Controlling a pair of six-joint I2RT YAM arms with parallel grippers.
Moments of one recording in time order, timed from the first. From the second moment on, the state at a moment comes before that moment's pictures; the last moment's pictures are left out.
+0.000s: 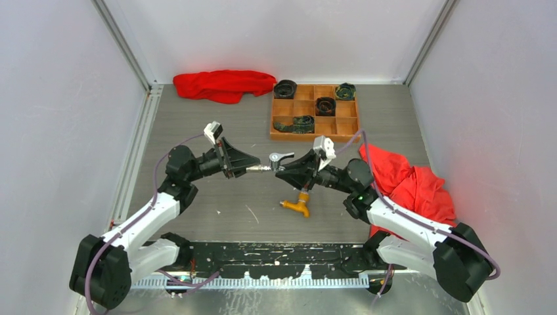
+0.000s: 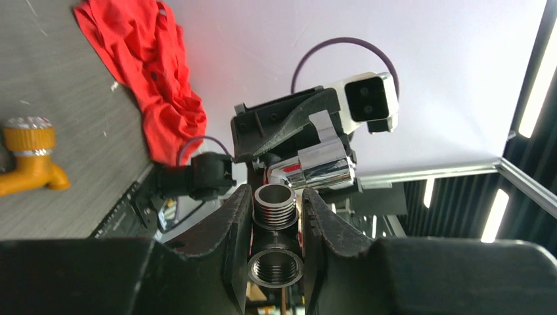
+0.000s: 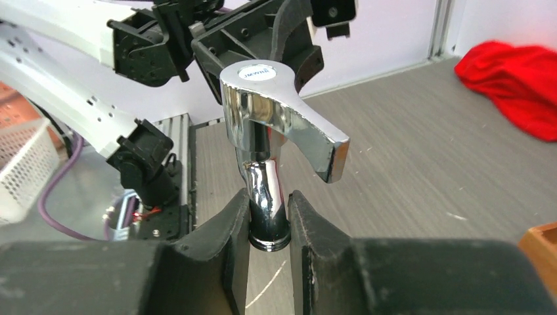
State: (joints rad) left arm -0.40 1.03 0.50 0.63 0.84 -1.50; right arm 0.68 1.02 0.40 0.90 -0.61 0.27
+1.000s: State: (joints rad) left arm -0.41 0.88 0.53 0.31 0.61 -1.35; right arm 0.68 1.07 0.73 0.28 -0.72 0.88
